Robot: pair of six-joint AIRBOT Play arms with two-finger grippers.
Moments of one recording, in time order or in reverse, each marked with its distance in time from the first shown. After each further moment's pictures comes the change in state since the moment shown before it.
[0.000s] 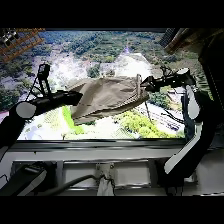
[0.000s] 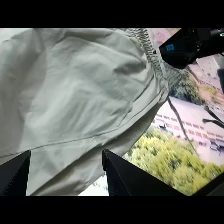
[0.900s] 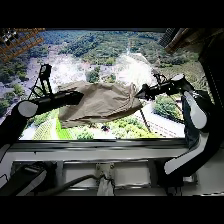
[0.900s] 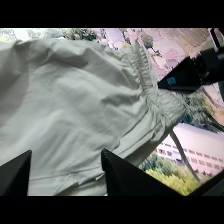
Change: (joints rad) left arm -0.001 -0.030 0.000 -0.041 -0.005 0.000; right arm 0.064 0.258 -0.355 0.023 -0.029 0.019
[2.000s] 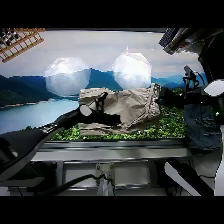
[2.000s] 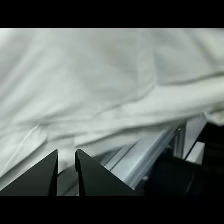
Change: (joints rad) left arm -0.474 -0.579 0.184 -0.424 -0.018 -0.021; right arm 0.000 0.788 -0.266 -0.400 0.019 0.492
